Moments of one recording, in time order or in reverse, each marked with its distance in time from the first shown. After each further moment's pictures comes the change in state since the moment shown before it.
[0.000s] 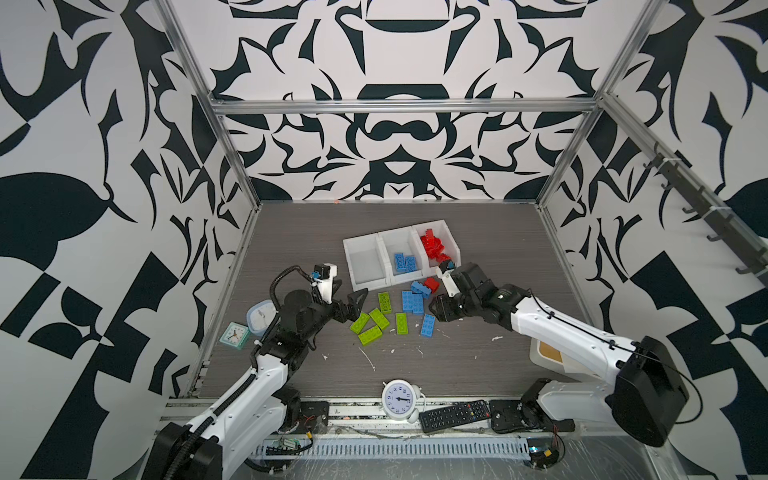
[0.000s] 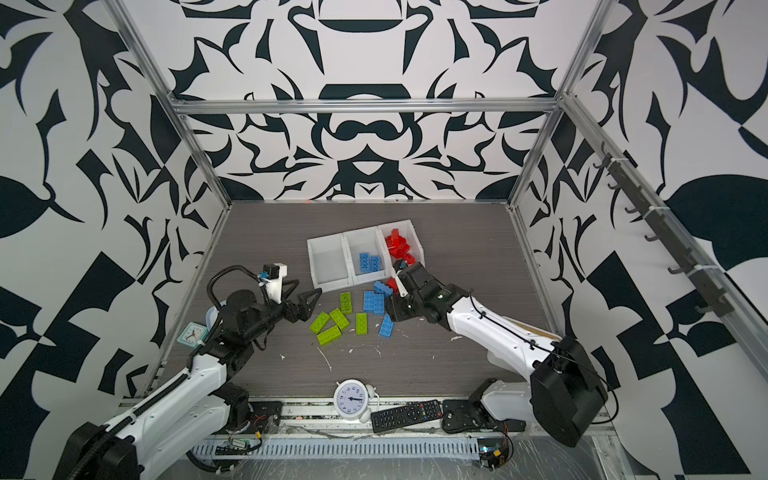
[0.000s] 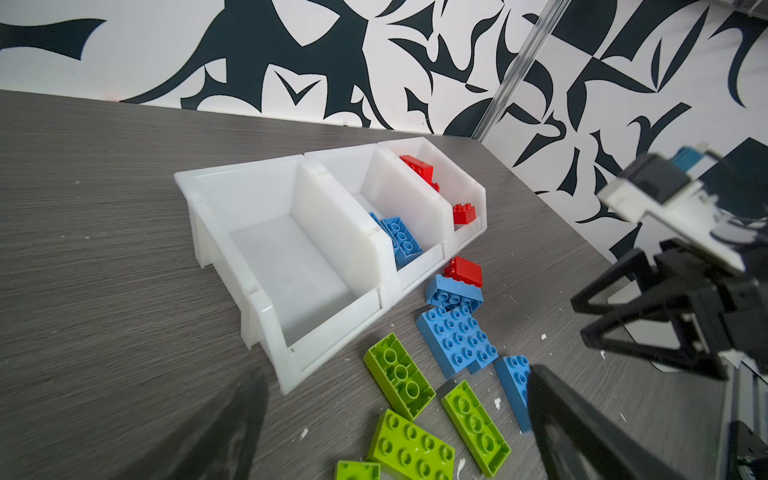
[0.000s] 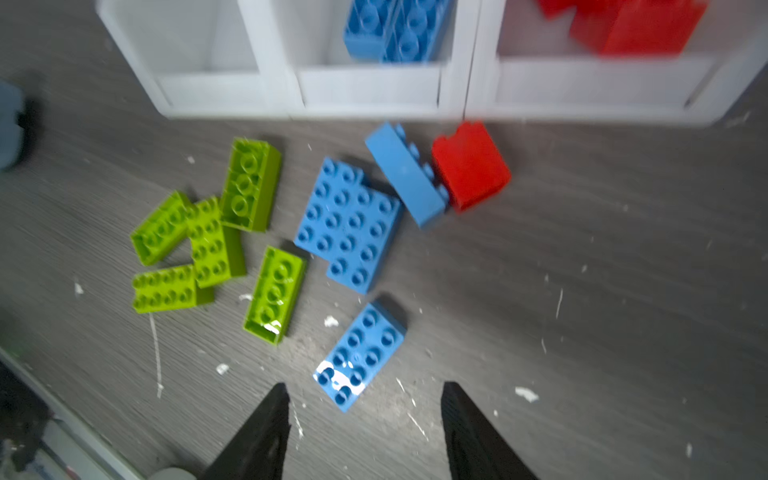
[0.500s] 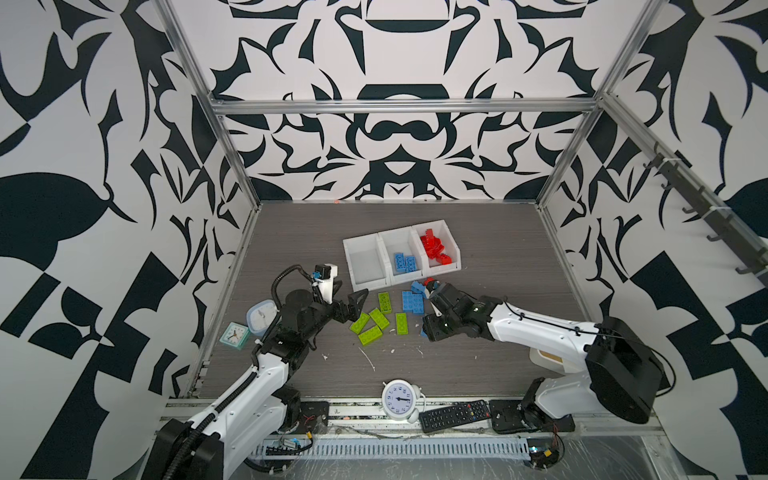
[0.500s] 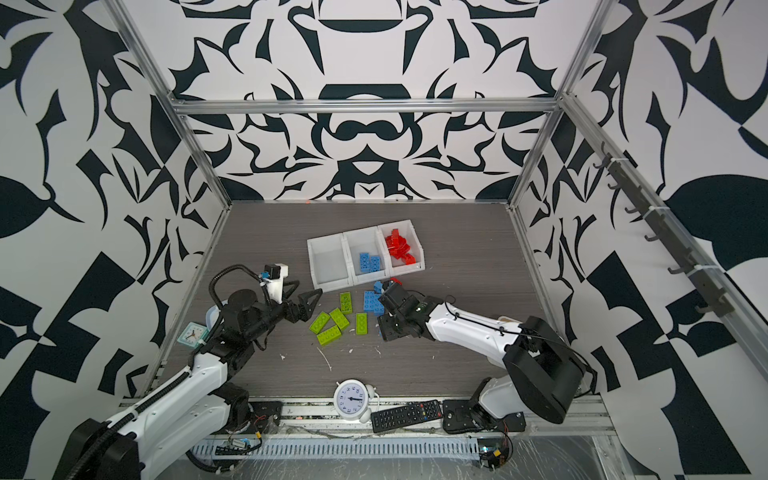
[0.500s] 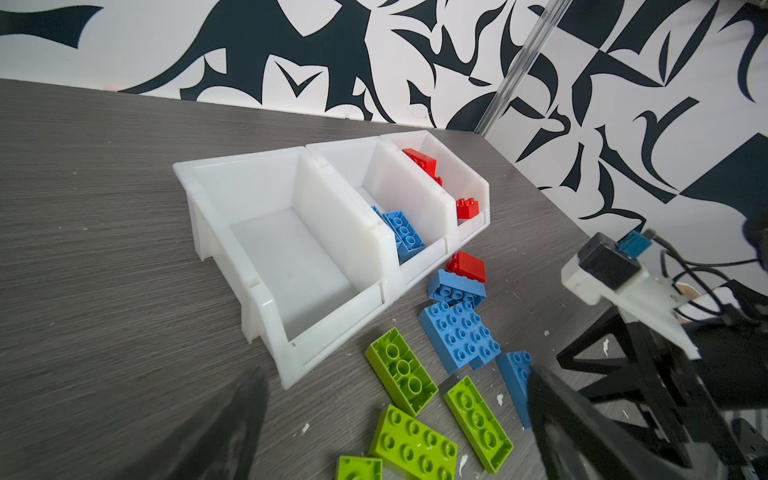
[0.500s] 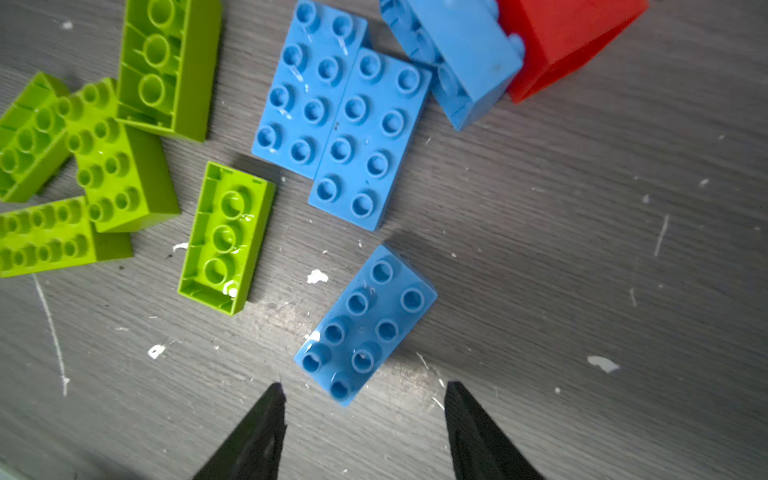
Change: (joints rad) left arm 0.000 0.019 0.000 0.000 0.000 0.000; right arm 0.147 0.154 -0.018 0.028 0.094 0.082
